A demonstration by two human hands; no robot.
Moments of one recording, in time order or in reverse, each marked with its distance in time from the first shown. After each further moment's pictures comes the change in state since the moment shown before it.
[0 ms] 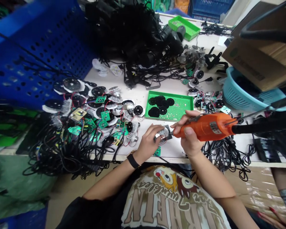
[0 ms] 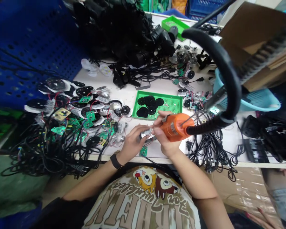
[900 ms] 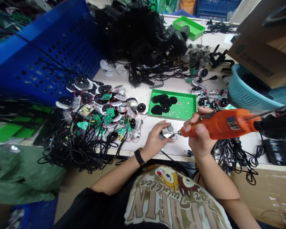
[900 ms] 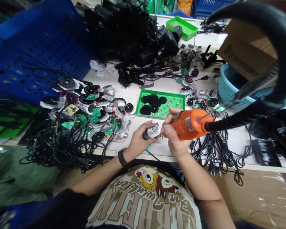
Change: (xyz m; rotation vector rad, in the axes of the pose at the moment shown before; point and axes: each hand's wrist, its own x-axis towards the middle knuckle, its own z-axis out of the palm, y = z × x) left_hand 0.003 0.010 0.014 -0.153 0.007 -0.161; right_hand 0.002 -0.018 -0.007 0.131 0.074 -0.033
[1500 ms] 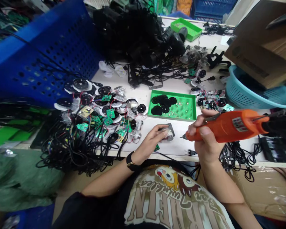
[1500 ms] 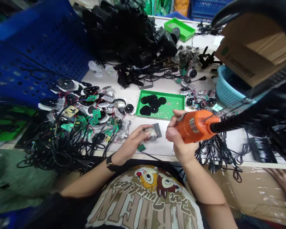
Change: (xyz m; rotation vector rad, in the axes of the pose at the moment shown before) left_hand 0.002 0.037 -0.026 -0.621 -0.164 -0.601; right_hand -0.006 -0.023 -0.001 -0.083 0.017 0.076
